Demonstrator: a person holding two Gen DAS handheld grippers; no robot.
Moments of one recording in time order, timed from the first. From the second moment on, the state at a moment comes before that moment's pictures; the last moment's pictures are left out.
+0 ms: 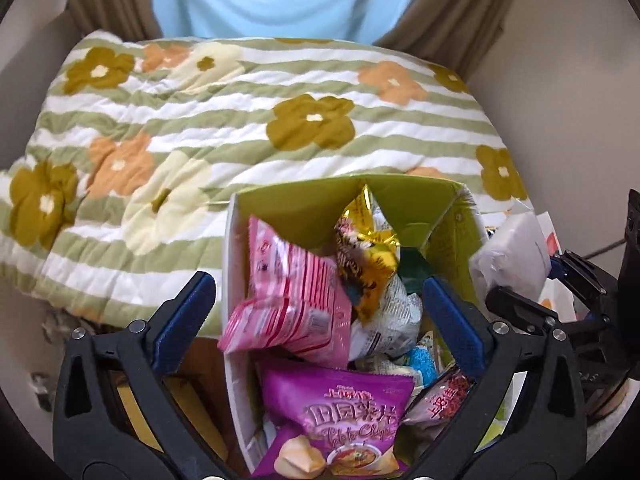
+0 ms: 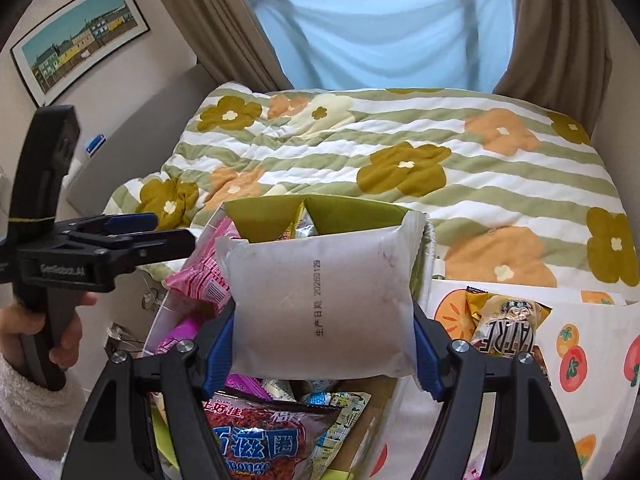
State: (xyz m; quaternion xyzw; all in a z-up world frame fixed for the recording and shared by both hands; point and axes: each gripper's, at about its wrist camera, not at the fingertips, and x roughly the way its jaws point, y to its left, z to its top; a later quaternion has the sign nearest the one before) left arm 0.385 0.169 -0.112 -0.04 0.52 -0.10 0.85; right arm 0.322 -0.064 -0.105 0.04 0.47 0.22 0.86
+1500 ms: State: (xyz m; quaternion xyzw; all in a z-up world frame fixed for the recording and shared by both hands) left arm 0.303 -0.014 -0.096 -0.08 0.49 -0.13 0.86; right arm 0.244 -0.255 -0.084 0.07 0.45 0.13 0.88
